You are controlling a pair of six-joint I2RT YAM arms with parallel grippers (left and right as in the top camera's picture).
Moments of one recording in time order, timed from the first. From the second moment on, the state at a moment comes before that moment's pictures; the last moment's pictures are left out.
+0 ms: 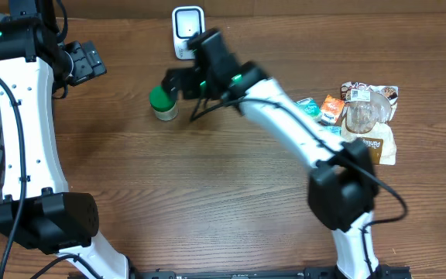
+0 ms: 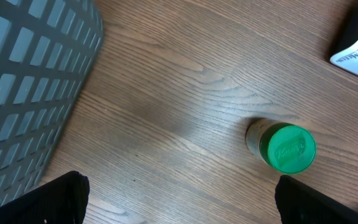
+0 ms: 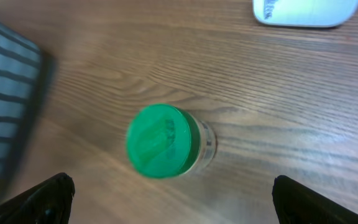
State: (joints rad) left arm 0.16 1.89 2.11 -1.41 -0.08 -0.31; right arm 0.67 2.16 1.90 -0.57 -0.15 0.47
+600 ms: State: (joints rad) left arm 0.16 1.89 2.11 -1.41 -0.08 -0.31; right arm 0.75 2.31 1.89 -0.32 -0.01 0.28
